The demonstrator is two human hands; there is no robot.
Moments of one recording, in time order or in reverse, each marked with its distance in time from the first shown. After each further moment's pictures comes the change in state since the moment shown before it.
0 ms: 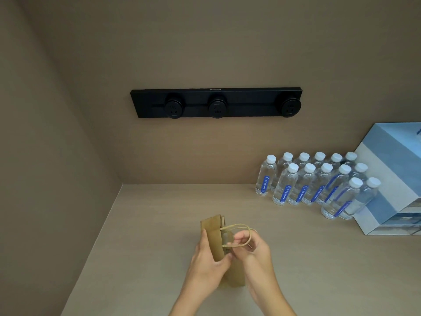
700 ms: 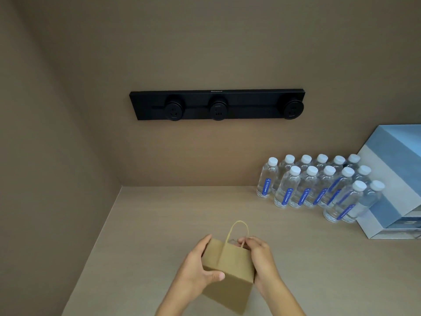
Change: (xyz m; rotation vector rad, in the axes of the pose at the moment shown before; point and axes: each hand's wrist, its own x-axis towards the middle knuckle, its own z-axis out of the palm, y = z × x) left_hand 0.031 -0.051 -0.014 -0.110 -0.154 0.019; right_hand 0.041 0.018 -0.014 -0.035 0.113 0.379
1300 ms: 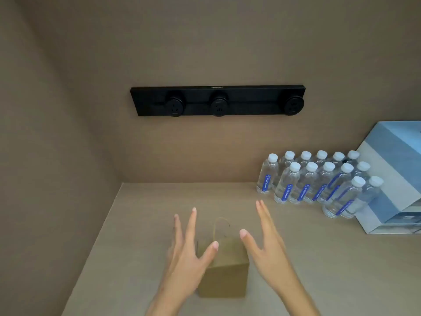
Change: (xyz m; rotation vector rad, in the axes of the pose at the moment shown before) left_hand -0.041 0.040 -0.018 0.275 0.338 0.180; right_hand -0.042 -0.024 -0.019 -0.757 -0.092 -0.761
